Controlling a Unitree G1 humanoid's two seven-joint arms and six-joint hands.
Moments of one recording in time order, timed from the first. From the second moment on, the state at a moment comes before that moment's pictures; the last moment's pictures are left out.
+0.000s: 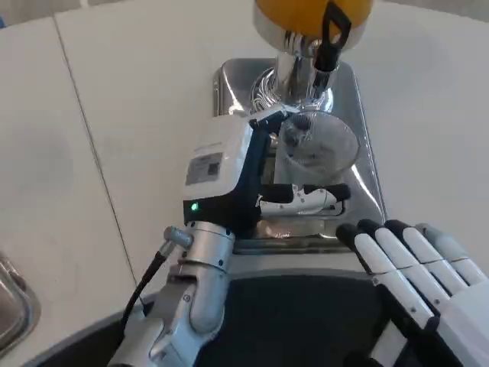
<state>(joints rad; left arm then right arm) -0.67 0.12 -0.30 0.63 0.74 -0.28 0.56 0.69 -0.20 -0.20 -1.01 -0.83 -0.42 0.27</state>
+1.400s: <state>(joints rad) -0.77 0.24 -0.33 0.75 0.63 -0.30 0.48 0.66 -0.21 -0.19 -0.98 -0.83 -0.39 0.29</state>
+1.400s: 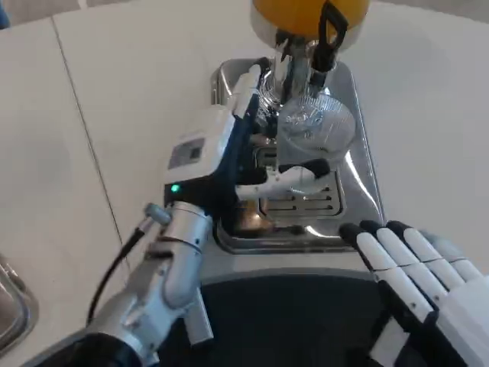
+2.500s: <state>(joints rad) 0.02 0.65 0.04 -0.21 0.73 -0.16 0.15 0.52 -0.09 -0.09 -1.03 -0.68 -0.10 0.33</state>
